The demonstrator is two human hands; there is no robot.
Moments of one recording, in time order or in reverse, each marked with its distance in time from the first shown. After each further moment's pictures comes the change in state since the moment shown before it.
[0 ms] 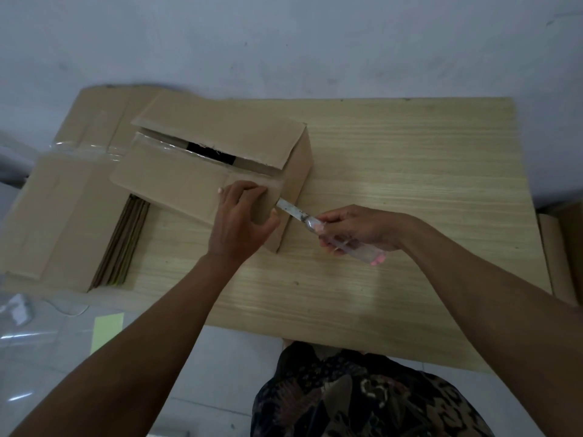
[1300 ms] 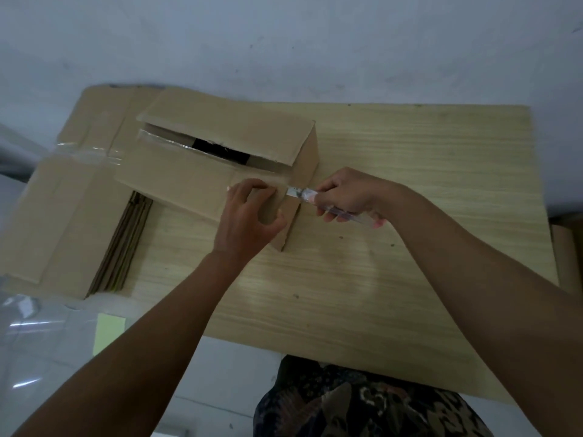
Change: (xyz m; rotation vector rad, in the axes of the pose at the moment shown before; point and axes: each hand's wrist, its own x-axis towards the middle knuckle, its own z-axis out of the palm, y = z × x) left_hand 0.027 0.003 0.009 -0.001 -0.030 -0.010; right_hand 0.027 -0.070 -0.023 -0.240 0.270 0.002
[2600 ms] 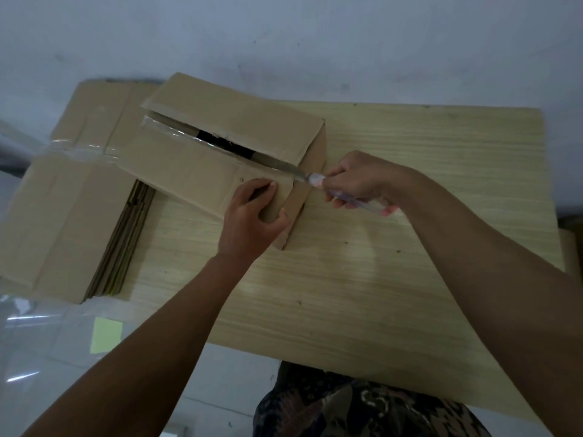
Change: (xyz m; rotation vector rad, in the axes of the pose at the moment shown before) left_hand 0.005 -0.006 0.006 -0.066 0.031 -0.058; right_hand 0.016 -0.017 -0.023 -0.069 0.094 0.016
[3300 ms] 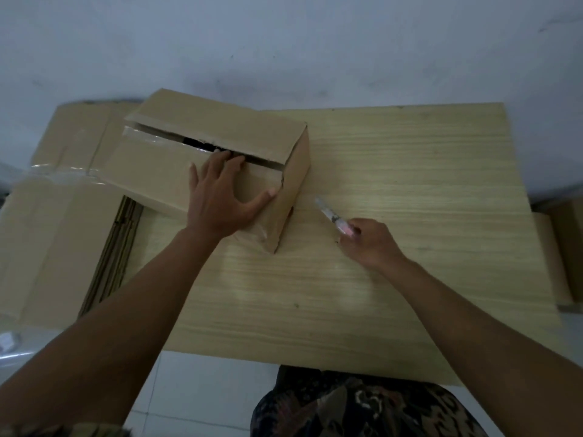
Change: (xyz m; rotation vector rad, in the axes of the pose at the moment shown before) left_hand 0.054 -0.020 -0.026 0.289 -0.182 -0.072; right_hand -0.027 0.119 0.073 -0.081 0.375 0.064
